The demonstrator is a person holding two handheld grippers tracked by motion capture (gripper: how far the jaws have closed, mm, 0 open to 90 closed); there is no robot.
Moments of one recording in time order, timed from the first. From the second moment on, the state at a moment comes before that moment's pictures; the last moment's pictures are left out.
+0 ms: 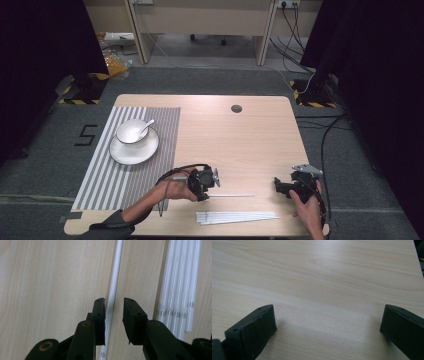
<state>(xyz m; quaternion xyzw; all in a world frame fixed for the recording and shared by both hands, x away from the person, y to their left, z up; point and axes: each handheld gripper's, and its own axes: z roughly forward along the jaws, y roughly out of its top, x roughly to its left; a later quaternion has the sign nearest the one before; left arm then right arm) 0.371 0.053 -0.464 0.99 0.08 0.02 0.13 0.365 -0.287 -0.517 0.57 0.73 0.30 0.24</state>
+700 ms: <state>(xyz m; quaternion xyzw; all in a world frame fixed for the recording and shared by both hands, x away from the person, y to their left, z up) 0.375 0.037 -0.472 0.99 0.08 0.00 0.10 0.365 -0.287 -0.517 0.57 0.73 0.30 0.24</state>
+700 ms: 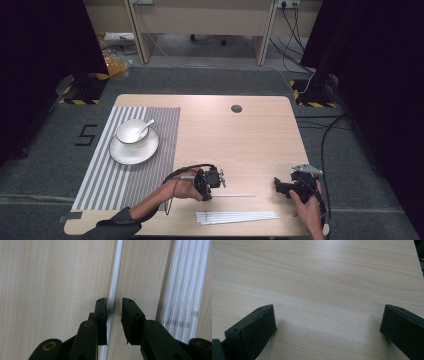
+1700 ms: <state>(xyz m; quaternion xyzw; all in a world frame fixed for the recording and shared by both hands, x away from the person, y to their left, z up) 0.381 0.031 -0.472 1.00 0.05 0.00 0.08 0.365 -0.286 -0.517 0.57 0.73 0.30 0.24</state>
